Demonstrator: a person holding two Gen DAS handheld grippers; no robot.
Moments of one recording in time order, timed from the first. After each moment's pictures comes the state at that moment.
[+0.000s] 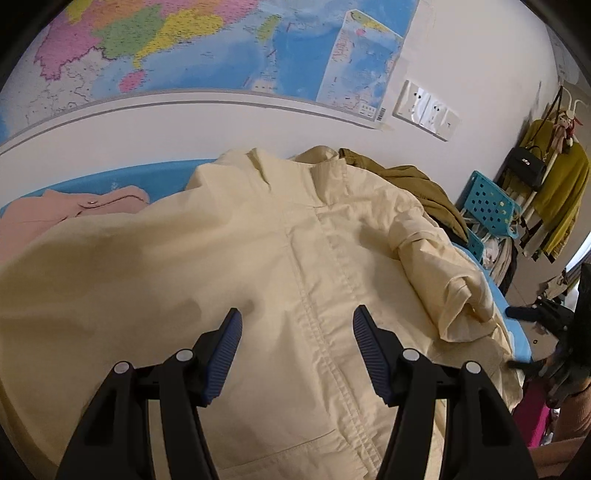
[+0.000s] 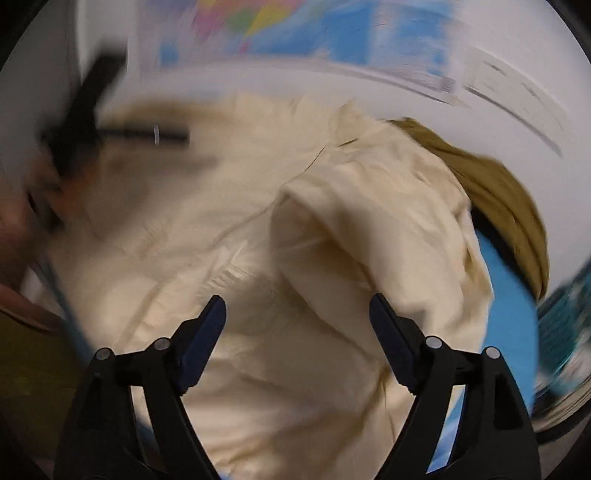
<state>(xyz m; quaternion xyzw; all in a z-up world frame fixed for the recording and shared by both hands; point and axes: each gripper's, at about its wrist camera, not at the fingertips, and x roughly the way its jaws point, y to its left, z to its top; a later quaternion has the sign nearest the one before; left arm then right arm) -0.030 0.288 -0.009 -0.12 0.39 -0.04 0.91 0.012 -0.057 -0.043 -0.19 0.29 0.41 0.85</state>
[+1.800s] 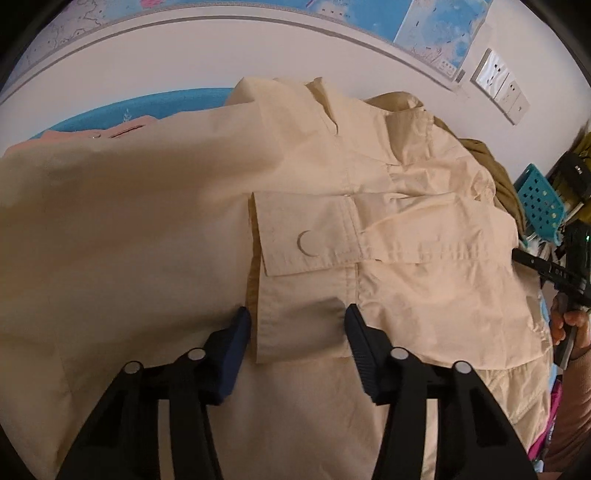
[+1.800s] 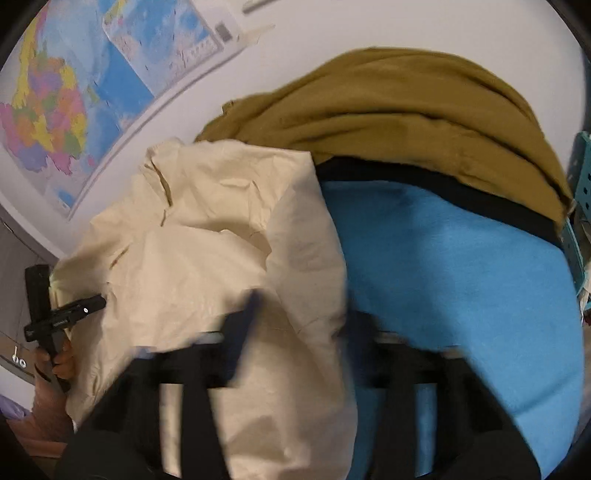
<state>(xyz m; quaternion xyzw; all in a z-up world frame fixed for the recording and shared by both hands) 0.029 0.318 -0.069 -0.14 0.48 0.03 0.87 0.220 -0.104 -0.075 0.04 0.40 0.35 0.84</state>
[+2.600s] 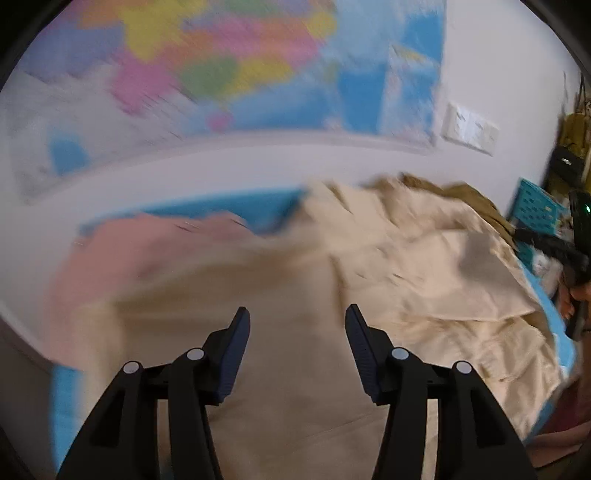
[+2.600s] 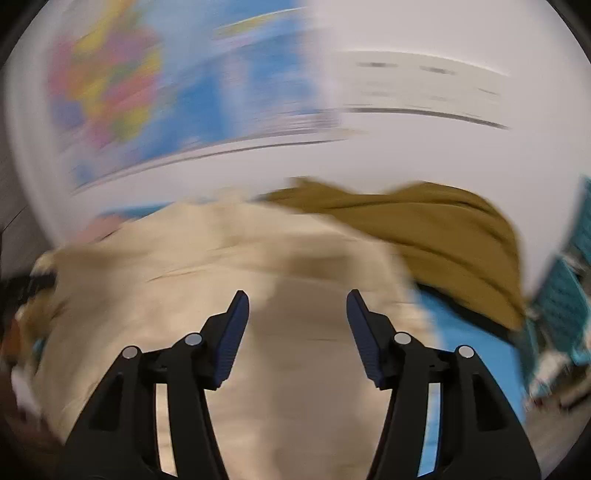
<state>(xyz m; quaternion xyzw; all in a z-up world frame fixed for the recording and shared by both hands) -0.089 0.334 0.038 -0.05 0.35 0.10 0.93 0.121 -0.042 0.005 -0.07 0.25 0.38 0.89</state>
